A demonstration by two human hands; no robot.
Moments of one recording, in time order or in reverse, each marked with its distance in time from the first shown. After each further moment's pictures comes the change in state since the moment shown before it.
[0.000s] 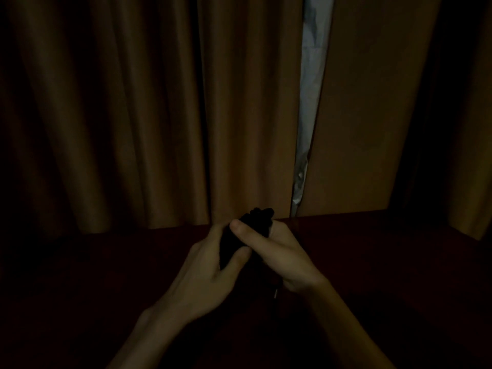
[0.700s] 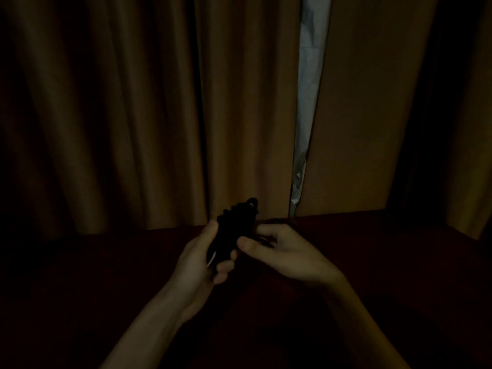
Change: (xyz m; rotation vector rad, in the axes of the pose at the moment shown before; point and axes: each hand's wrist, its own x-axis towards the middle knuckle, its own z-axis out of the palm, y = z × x) left_hand 0.009 0.003 0.007 -0.862 0.089 -0.517; right_hand -0.004 -0.004 -0.027 -0.346 -0.132 -0.002
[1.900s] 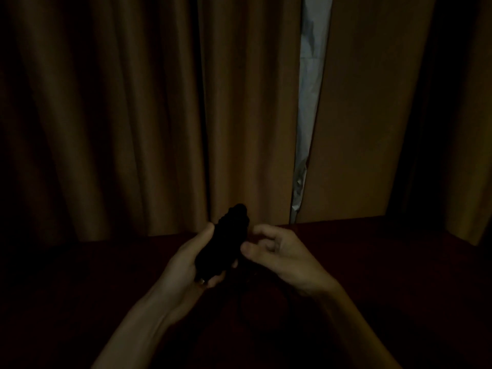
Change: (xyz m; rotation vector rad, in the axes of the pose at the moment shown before) left_hand -0.004 0.018 -0.020 0.074 -0.143 0.051; right_hand 0.005 0.006 0.012 0.210 0.059 0.001
